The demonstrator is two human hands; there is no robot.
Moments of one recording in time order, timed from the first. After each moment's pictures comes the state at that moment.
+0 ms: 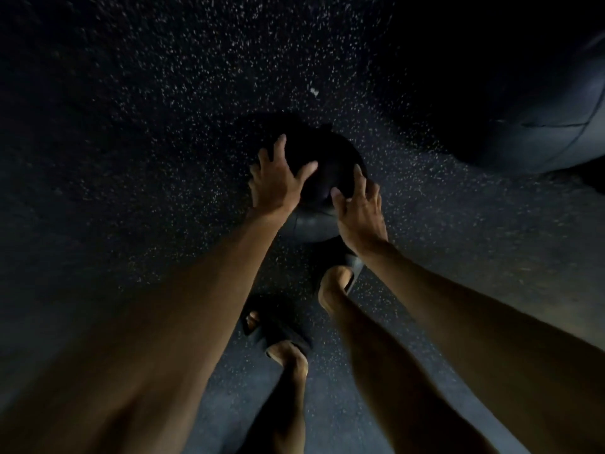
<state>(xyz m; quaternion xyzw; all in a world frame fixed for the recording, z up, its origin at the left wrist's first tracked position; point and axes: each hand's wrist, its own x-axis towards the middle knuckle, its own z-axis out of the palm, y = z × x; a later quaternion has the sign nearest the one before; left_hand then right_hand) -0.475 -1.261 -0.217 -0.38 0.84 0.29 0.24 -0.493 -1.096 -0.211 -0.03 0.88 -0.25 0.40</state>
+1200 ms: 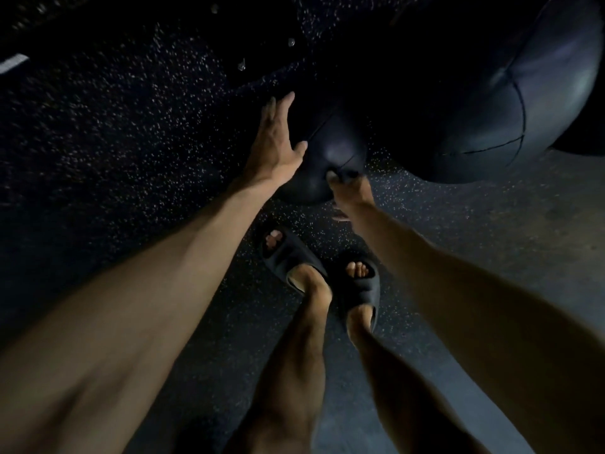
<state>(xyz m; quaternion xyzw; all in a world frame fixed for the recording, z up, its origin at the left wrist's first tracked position) -0.696 -1.294 -0.208 -0.13 0.90 0.34 0.23 -0.650 -1.142 -0.224 0.39 0.72 -0.42 0.39</state>
